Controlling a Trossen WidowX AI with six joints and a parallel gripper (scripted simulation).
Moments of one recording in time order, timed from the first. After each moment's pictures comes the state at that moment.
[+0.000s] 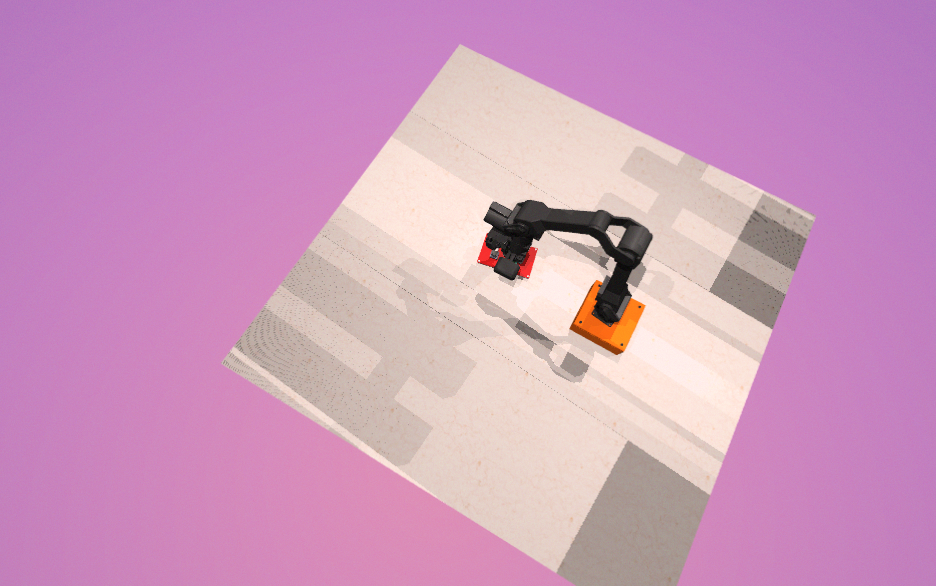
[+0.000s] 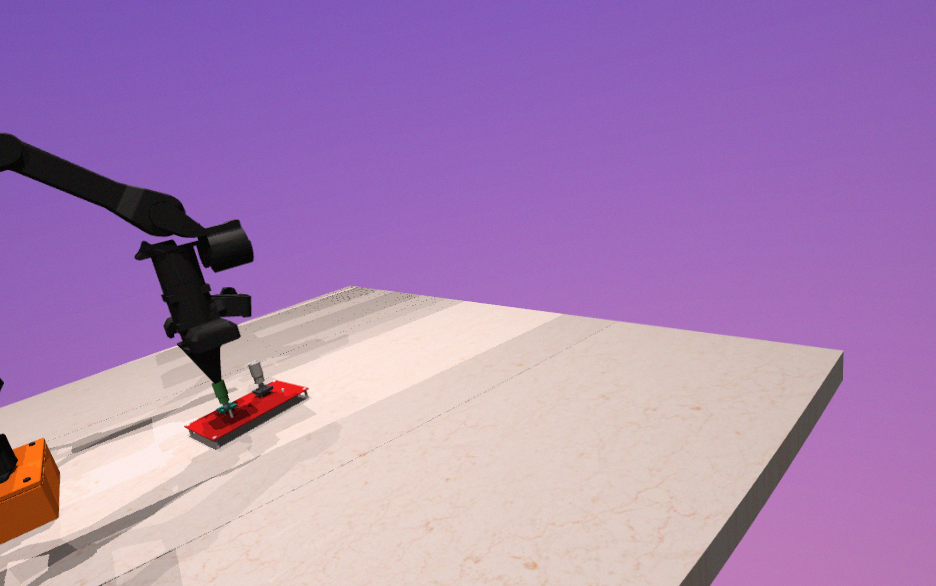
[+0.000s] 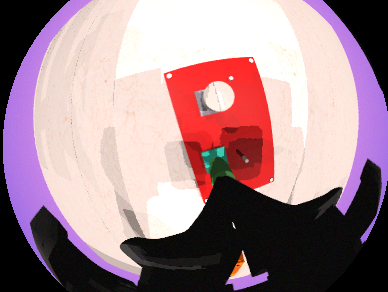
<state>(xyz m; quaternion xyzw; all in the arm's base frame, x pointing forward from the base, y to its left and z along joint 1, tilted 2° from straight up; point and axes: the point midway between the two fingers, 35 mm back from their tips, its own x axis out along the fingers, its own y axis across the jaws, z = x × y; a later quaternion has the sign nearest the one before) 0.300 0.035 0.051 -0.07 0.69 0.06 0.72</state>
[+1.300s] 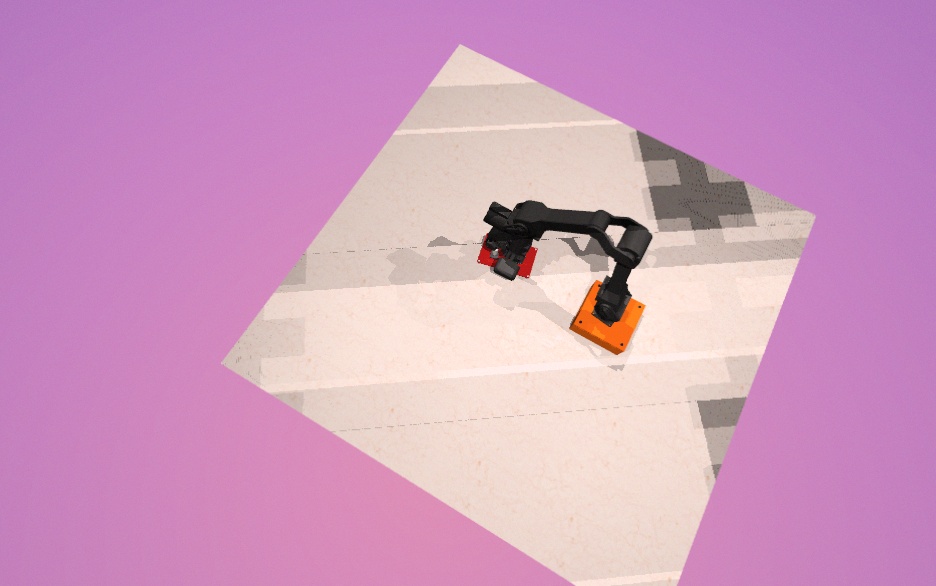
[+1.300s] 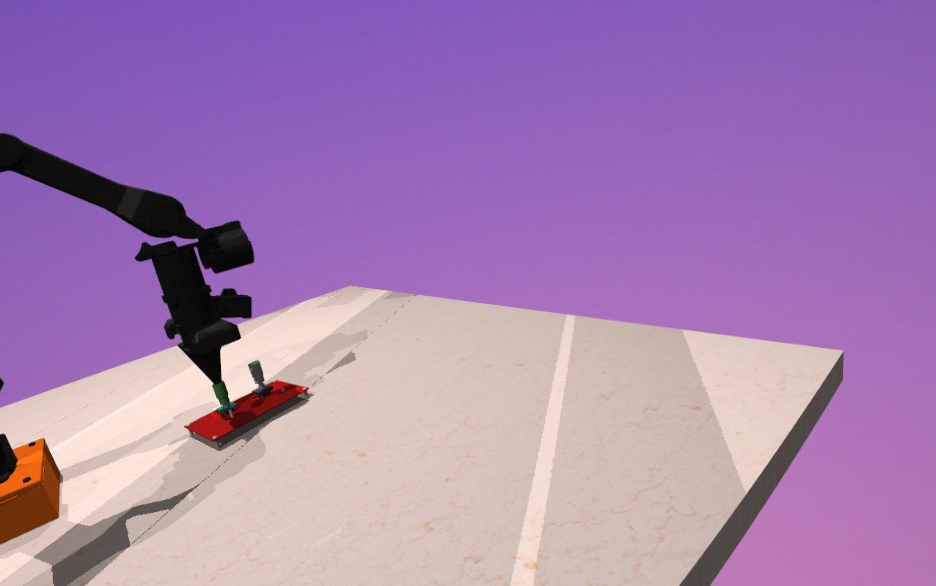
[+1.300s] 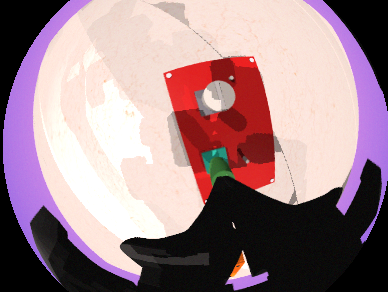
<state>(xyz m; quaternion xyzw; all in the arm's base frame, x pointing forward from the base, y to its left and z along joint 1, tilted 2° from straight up) 0.300 0.035 0.049 -0.07 0.69 0.06 0.72</state>
